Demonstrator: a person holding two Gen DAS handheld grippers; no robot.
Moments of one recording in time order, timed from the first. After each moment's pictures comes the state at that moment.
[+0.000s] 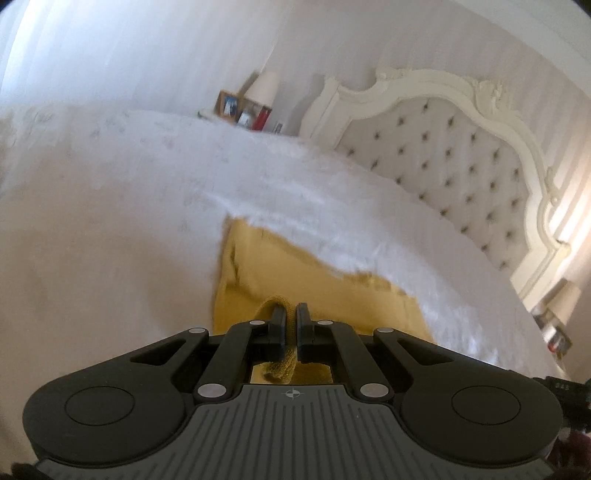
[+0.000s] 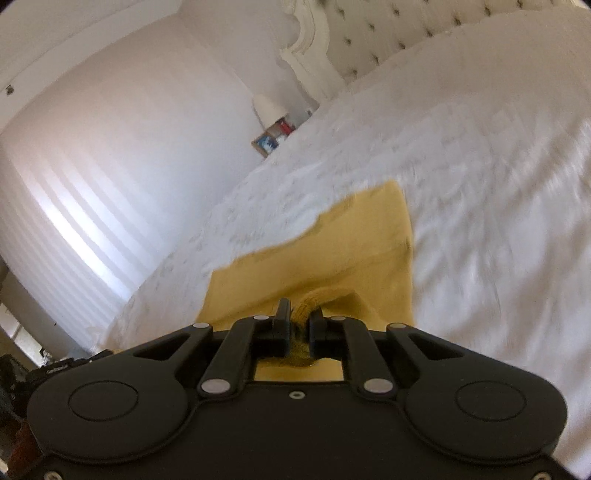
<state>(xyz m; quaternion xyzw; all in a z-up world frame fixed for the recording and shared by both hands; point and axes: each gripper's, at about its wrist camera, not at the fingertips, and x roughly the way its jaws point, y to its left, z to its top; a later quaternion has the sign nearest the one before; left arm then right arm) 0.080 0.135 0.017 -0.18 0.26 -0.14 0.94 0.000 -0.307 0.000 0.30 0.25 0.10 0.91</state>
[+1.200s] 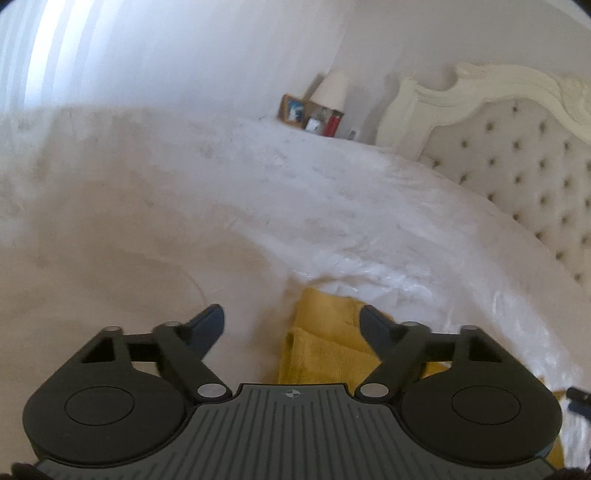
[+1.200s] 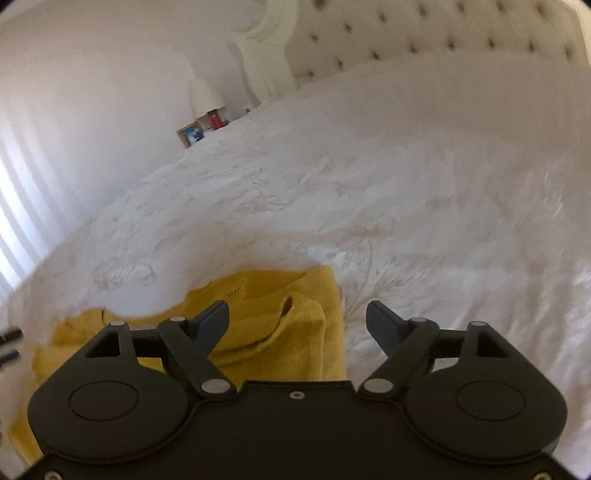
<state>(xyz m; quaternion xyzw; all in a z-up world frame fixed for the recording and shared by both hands) 0.245 0.131 -0.022 -0.15 0.27 -0.02 0.95 0.196 -0.326 -0.036 0.17 0.28 -0.01 0.94</state>
